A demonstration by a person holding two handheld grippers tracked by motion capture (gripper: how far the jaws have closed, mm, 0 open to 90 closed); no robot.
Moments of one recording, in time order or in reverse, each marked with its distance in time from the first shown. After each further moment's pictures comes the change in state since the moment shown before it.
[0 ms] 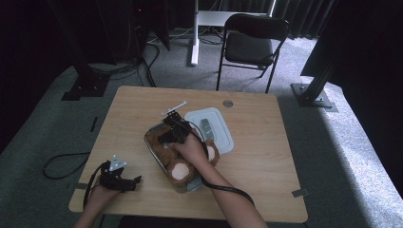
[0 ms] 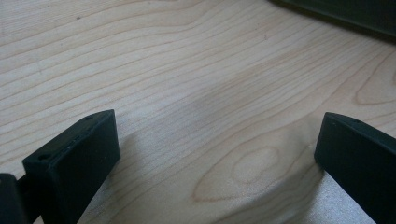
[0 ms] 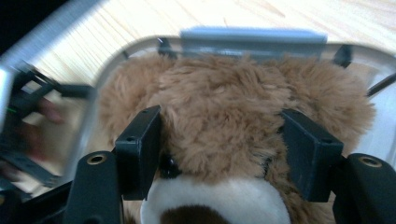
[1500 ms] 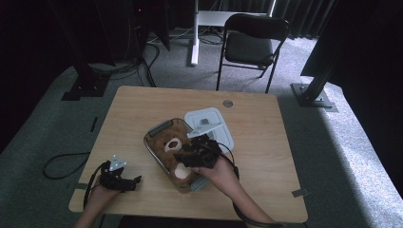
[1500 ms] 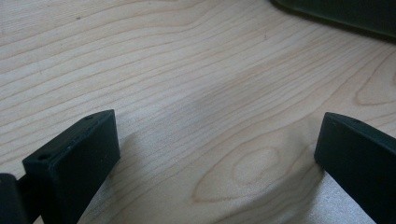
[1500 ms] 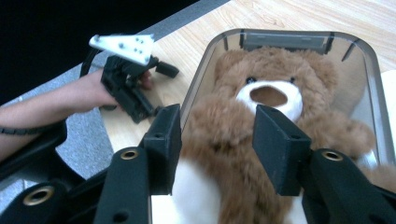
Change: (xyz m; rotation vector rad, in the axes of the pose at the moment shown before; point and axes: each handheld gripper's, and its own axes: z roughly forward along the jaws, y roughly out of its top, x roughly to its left) left arm 0.000 0.000 0.000 0.004 -0.001 0.000; right arm 0.025 -0.088 -0.124 -0.218 0.144 -0.145
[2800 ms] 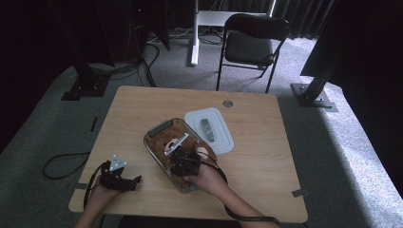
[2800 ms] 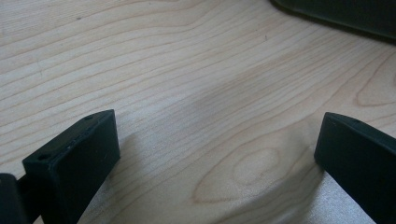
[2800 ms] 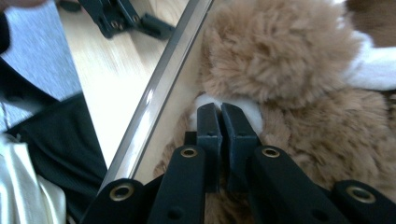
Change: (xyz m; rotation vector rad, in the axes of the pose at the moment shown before) left arm 0.000 0.000 0.000 0.000 0.001 -0.001; right arm 0.006 -0.016 0.088 0.362 0.009 -0.135
